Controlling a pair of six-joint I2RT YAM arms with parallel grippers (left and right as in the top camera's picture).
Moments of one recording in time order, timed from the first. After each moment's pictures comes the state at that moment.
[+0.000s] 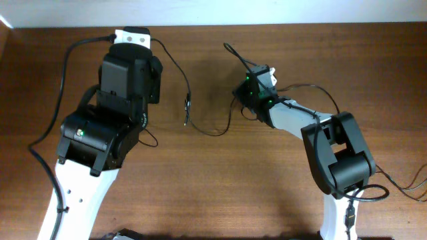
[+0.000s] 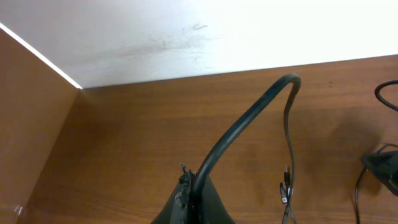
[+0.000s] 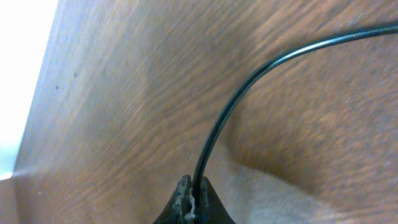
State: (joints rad) left arm -0.36 1.31 1.65 -0.96 -0.50 -0.04; right arm 0.38 2.12 1.25 0.09 -0.06 1.13
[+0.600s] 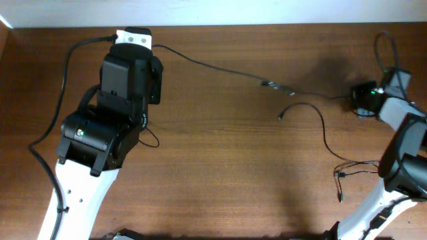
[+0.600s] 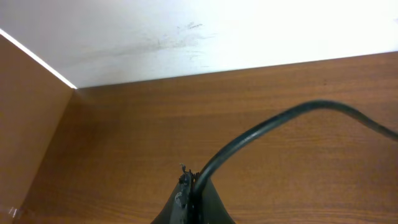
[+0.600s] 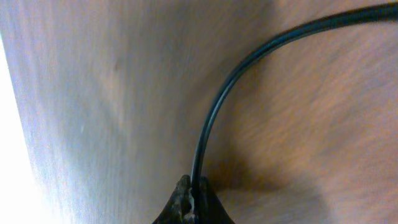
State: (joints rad) left arm -0.36 1.31 1.65 -0.96 -0.48 -0.04; right arm -0.43 2.11 1.28 -0.16 -0.28 1.01
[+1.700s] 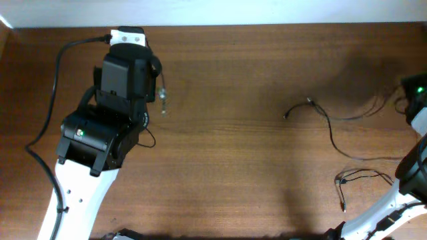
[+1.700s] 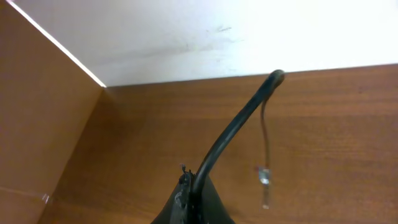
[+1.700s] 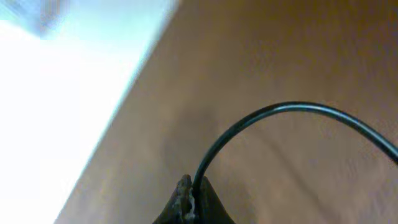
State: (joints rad) left arm -0.36 1.31 1.65 -0.97 -0.59 -0.04; right arm -0.63 2.13 1.34 0.27 -0.19 0.68
